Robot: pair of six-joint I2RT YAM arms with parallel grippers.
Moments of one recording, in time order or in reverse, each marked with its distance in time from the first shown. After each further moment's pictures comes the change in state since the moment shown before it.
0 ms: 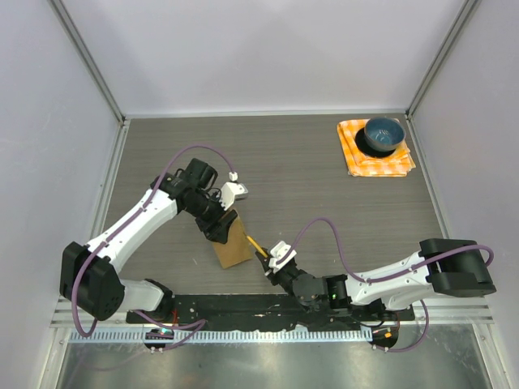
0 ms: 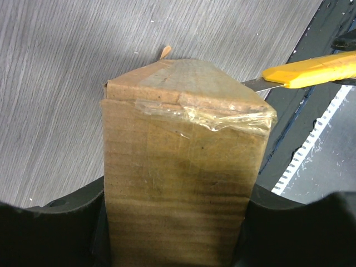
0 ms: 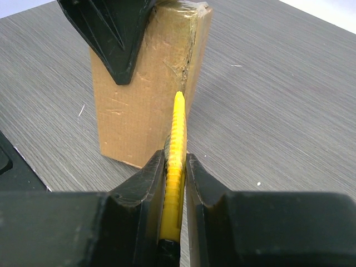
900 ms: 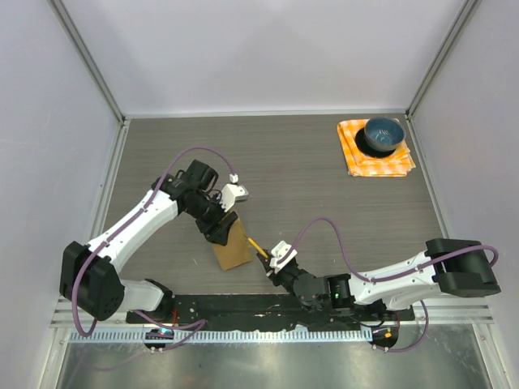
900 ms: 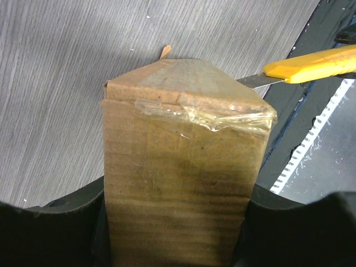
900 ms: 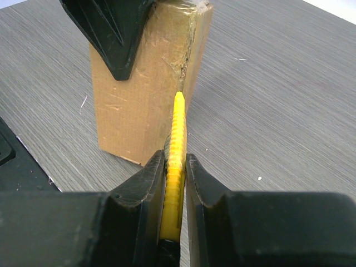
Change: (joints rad) left arm -0.006 0.000 -0.014 0.002 -0.002 -0.001; right arm -0.002 -0.037 -0.001 -0.074 -0.025 0.031
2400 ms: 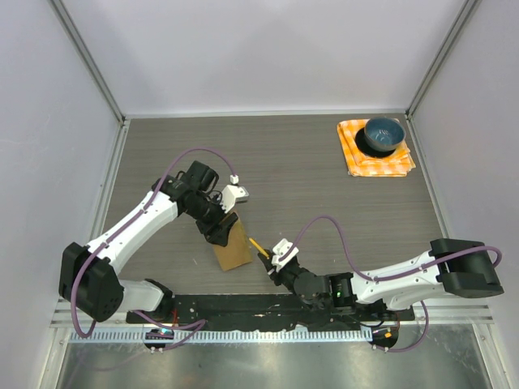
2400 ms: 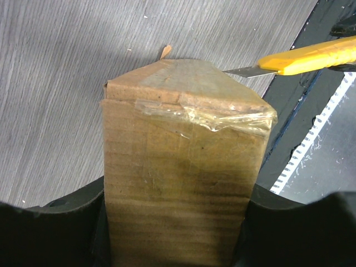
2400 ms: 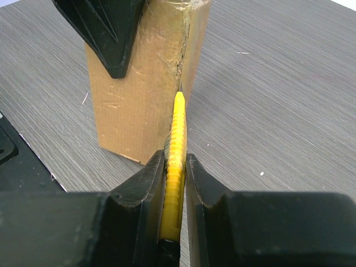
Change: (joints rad) left arm -0.008 -0.008 -0.010 0.006 -0.002 -0.004; right arm -0.003 -0.027 -0.002 -0.055 -0.023 0.043
